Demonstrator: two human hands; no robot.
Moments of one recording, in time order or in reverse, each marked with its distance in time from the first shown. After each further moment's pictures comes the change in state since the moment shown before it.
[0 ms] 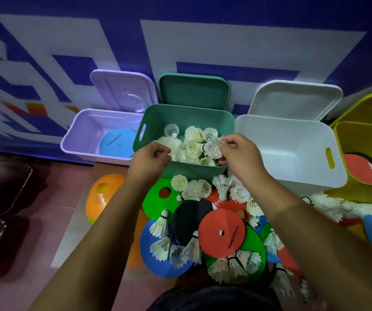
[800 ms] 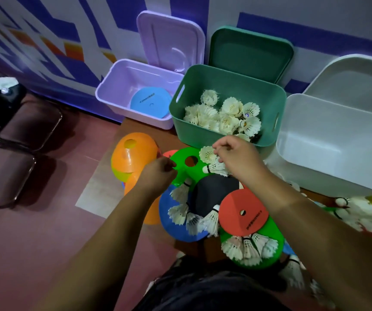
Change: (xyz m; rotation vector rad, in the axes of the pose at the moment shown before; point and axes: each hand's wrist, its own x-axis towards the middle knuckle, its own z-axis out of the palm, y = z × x) left_hand -0.063 -0.134 -0.011 0.207 -0.101 -0.193; right_hand -0.029 0.032 0.082 -0.336 -0.354 -0.114
